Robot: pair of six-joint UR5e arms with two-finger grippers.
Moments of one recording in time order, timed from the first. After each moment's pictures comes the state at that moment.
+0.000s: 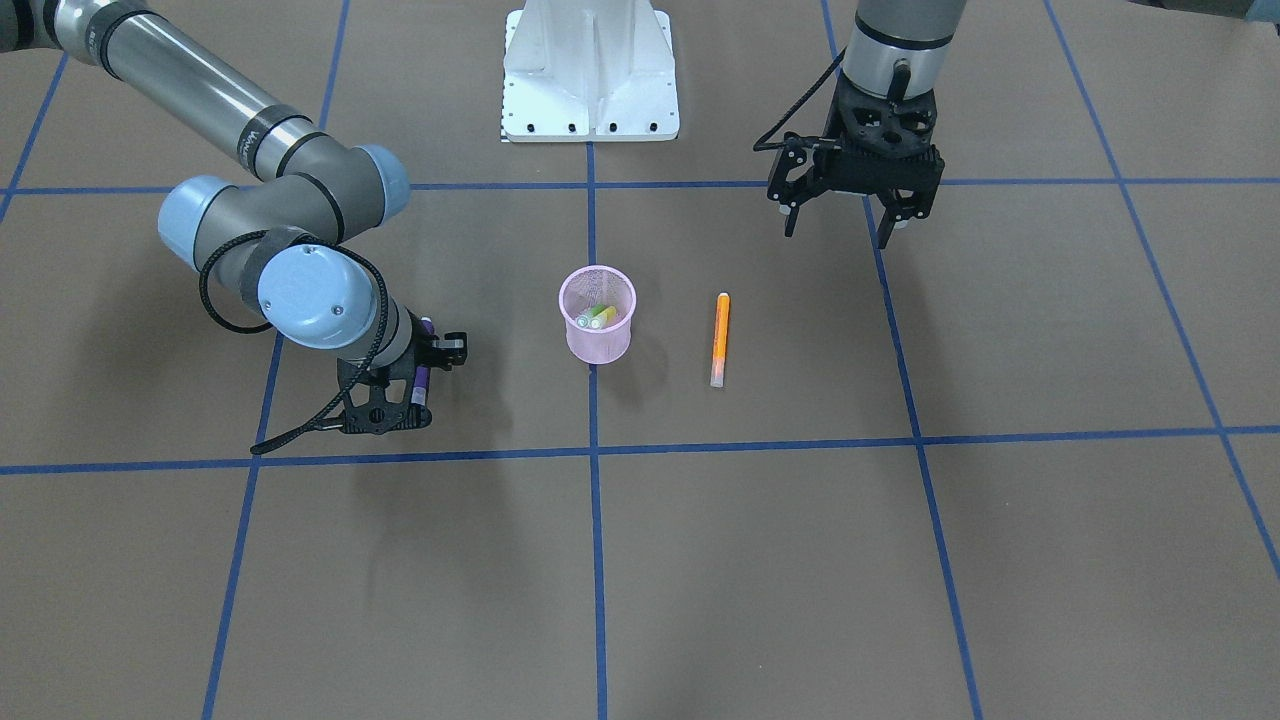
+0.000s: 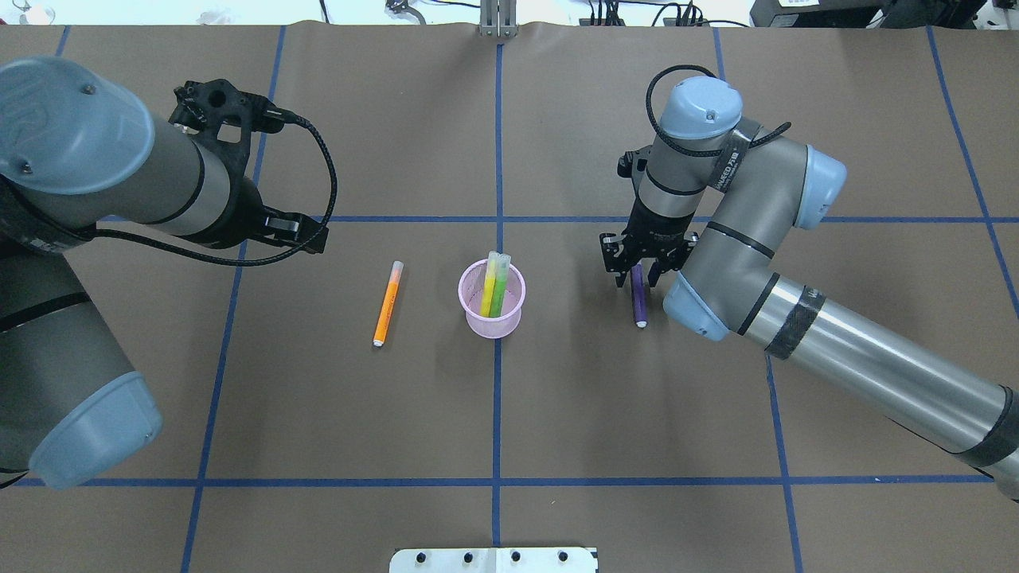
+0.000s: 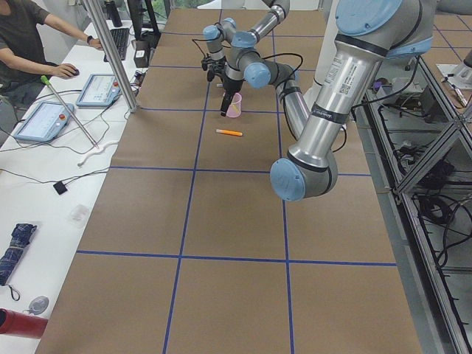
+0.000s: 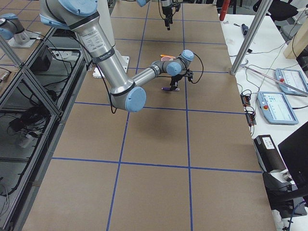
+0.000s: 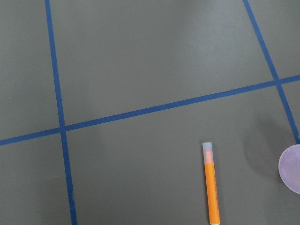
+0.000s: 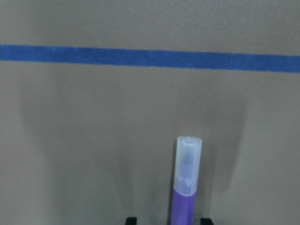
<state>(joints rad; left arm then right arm) -0.71 -2.02 -2.12 -1.37 -1.84 -0.87 0.73 -0.94 1.39 -1.52 2.28 0.89</state>
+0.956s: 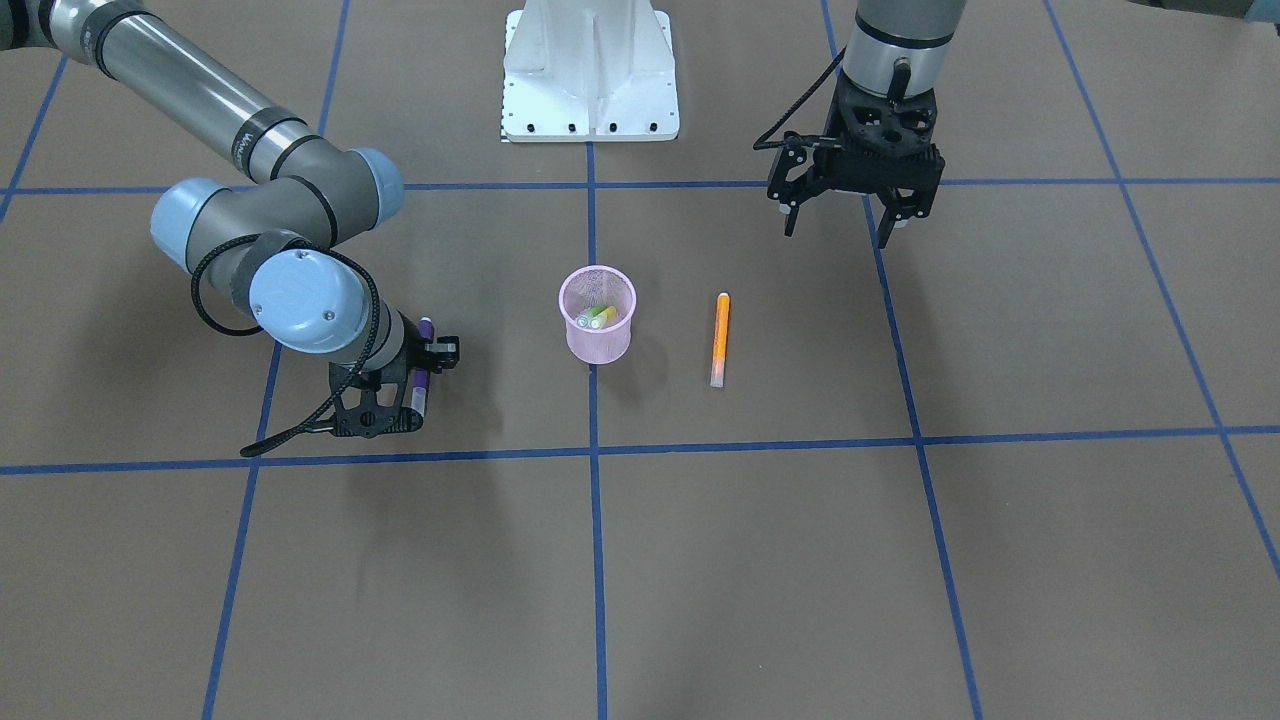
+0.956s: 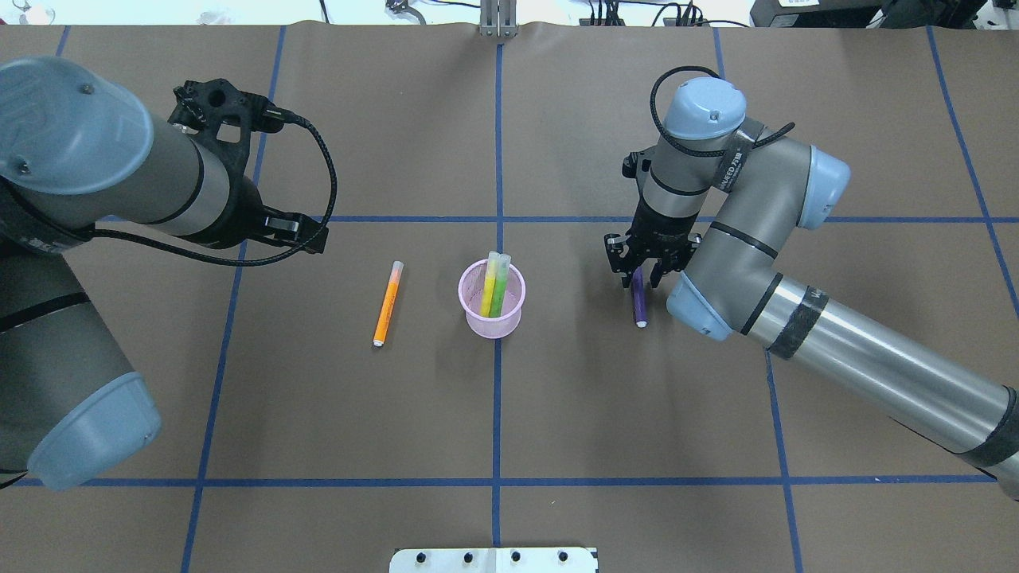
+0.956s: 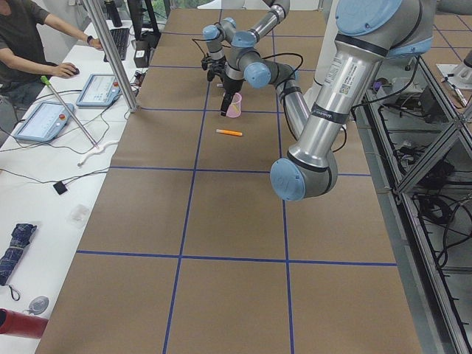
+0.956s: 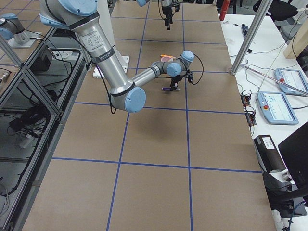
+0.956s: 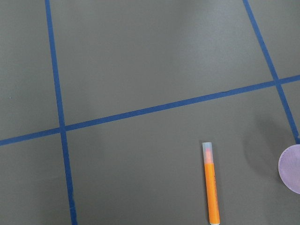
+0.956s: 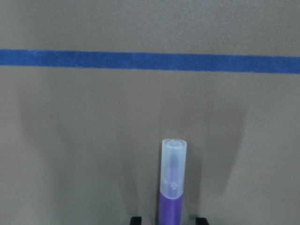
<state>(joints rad) -0.71 -2.02 -2.12 -1.37 -1.84 -0.87 0.73 -0.95 1.39 -1.52 2.28 0.90</state>
